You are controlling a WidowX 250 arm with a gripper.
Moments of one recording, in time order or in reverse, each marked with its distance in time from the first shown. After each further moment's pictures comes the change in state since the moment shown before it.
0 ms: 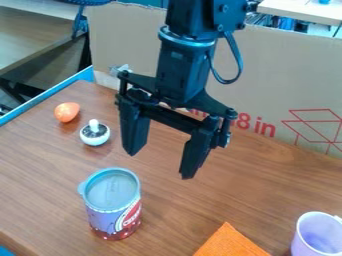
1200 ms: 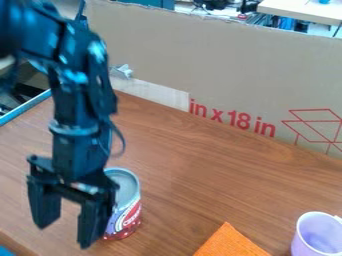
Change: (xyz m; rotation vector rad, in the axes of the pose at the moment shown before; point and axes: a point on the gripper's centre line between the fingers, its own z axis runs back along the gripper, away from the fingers) arm -0.040 0.068 -0.102 -0.115 0.229 -0.039
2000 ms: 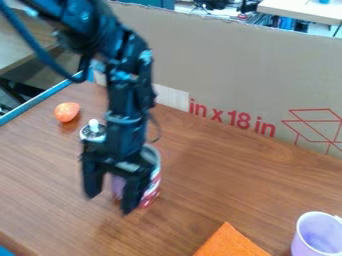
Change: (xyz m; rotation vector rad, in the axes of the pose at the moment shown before) arm 0.089 0.001 0.006 0.042 -0.083 -0.028
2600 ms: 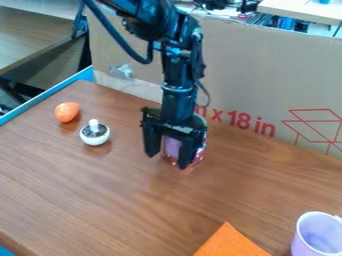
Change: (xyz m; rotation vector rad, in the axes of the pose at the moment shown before) arm 0.093 -0.019 0.021 -0.022 -0.094 -0.050
